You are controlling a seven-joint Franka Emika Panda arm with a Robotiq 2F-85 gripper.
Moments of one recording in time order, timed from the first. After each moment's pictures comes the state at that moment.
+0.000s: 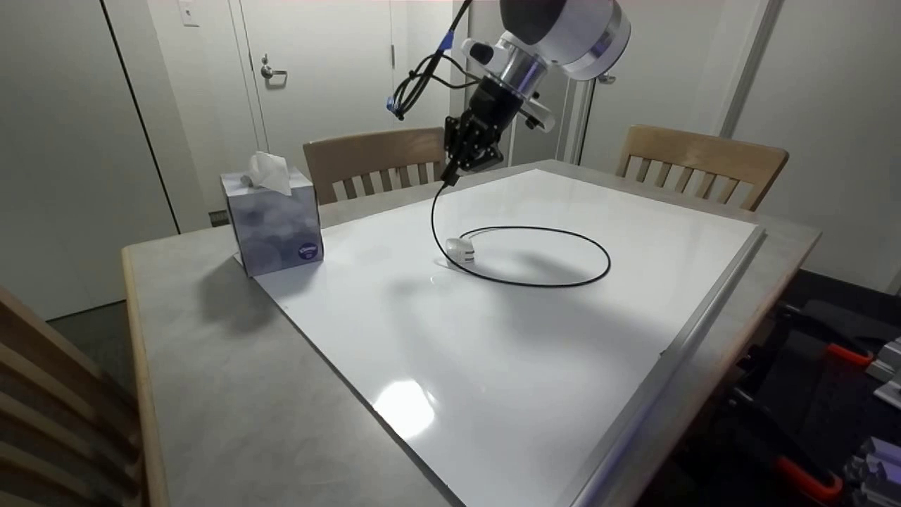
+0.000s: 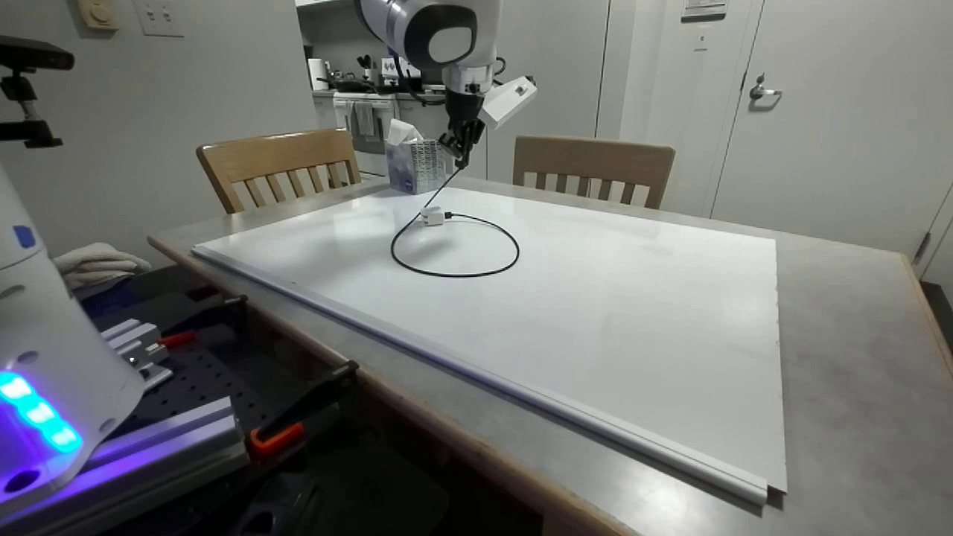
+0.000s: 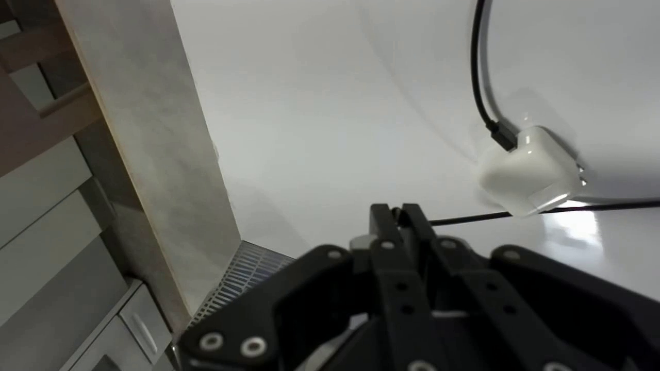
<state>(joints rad) -0.49 0.56 0.62 -2.06 0.24 2.87 -1.91</state>
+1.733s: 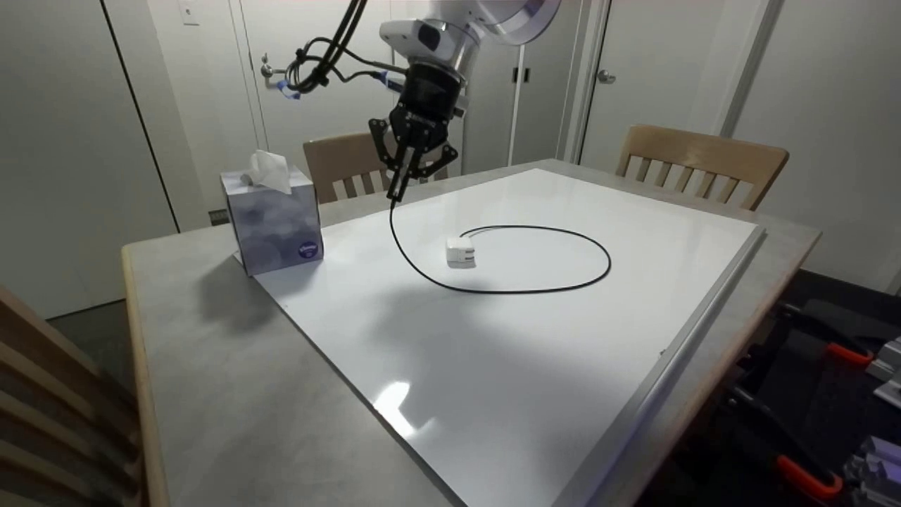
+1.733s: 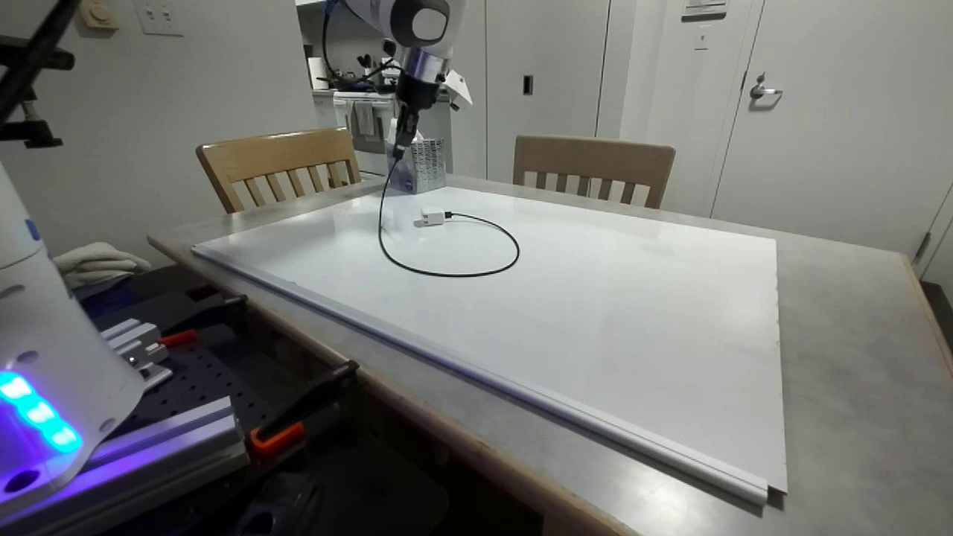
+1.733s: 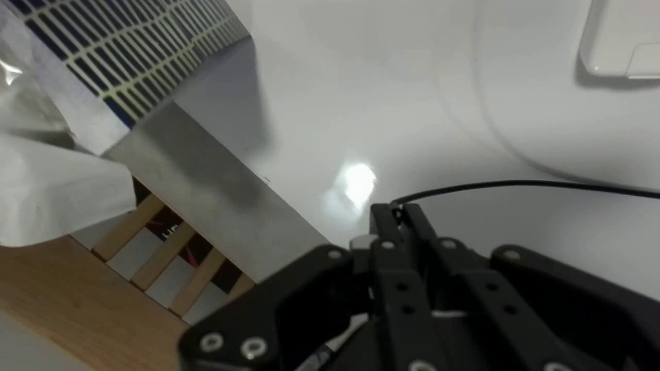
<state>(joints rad) -0.24 0.61 0.55 -1.81 0.24 2.39 -2.44</state>
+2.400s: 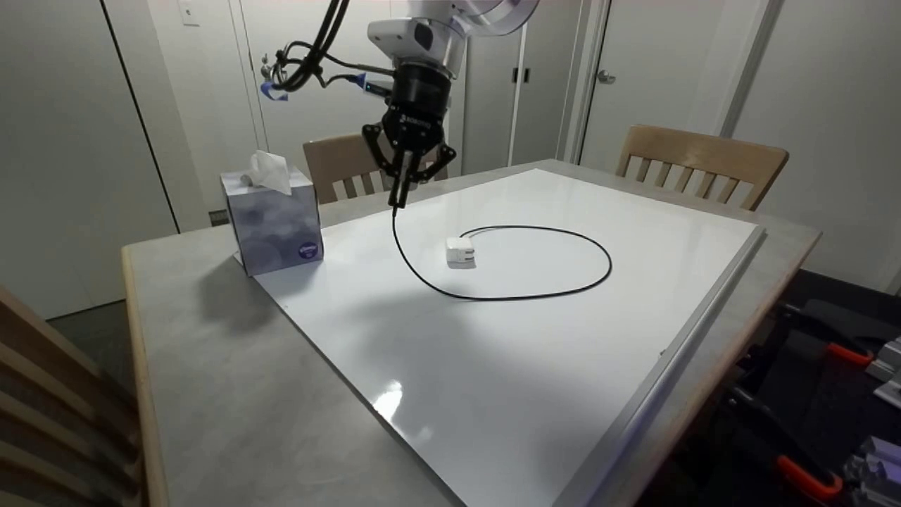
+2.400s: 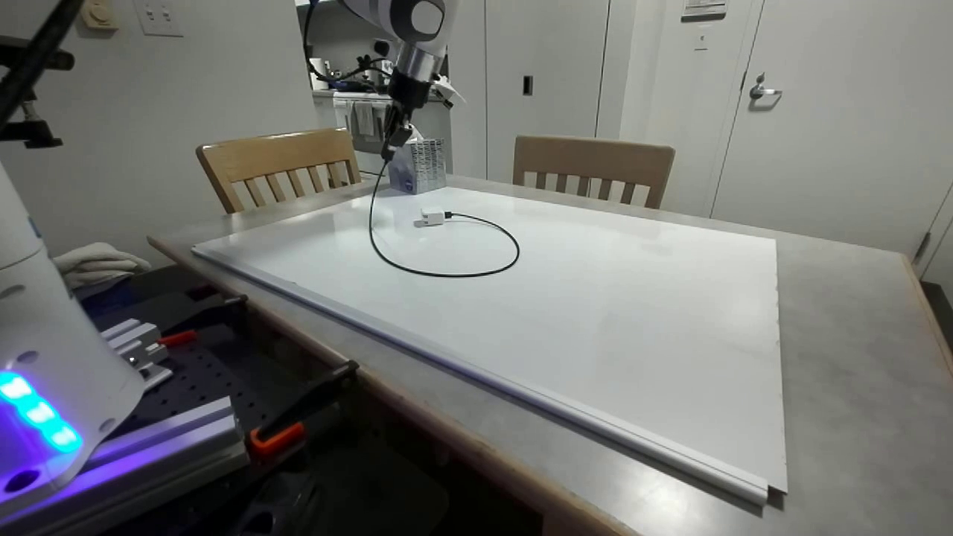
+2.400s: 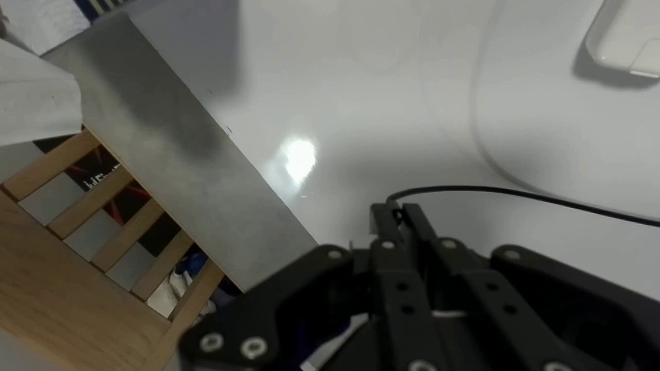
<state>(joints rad) -0.11 0.61 0.43 -1.74 0.24 2.23 -2.58</state>
